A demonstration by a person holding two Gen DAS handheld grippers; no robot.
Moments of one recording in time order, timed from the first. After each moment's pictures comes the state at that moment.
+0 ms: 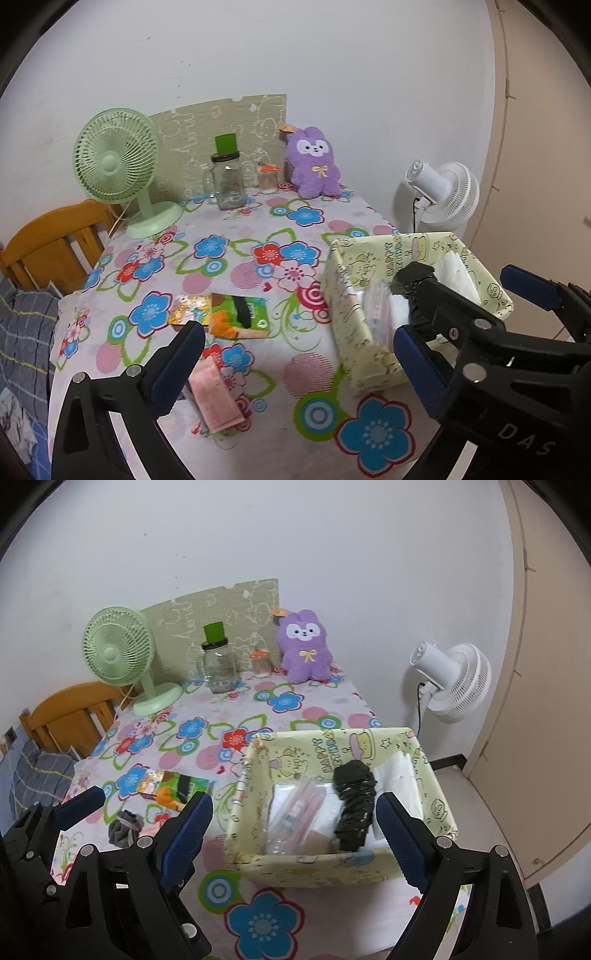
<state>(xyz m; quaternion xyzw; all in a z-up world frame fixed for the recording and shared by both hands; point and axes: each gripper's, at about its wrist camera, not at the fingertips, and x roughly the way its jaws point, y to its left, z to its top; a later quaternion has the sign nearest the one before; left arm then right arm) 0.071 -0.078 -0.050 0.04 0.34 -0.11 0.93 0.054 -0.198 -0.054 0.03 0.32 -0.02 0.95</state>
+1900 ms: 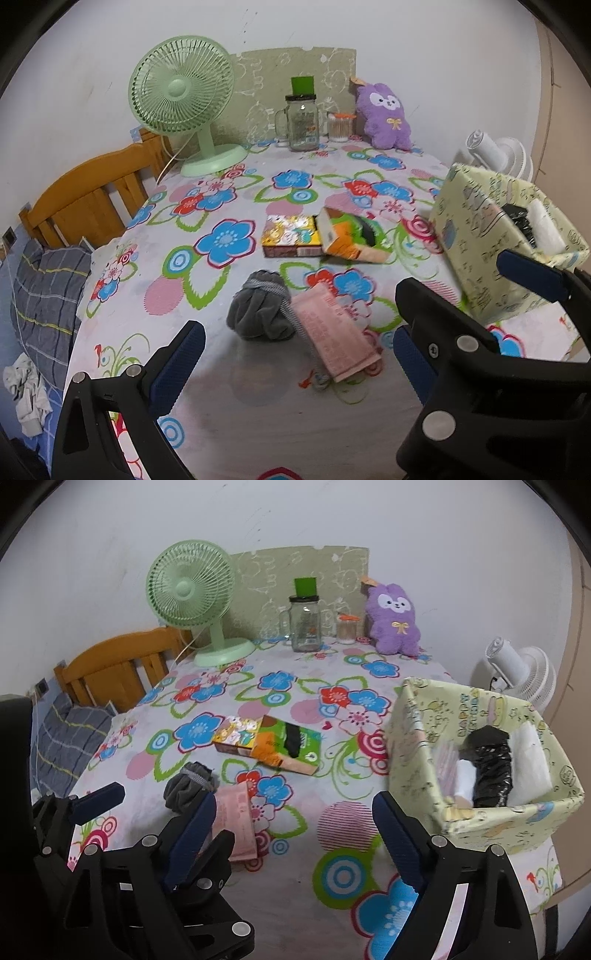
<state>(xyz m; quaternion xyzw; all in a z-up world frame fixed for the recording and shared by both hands) 0.075 0.024 -0.123 0.05 0.39 -0.03 0.92 0.069 -0.072 -0.127 -0.01 0.35 0.07 0.93</state>
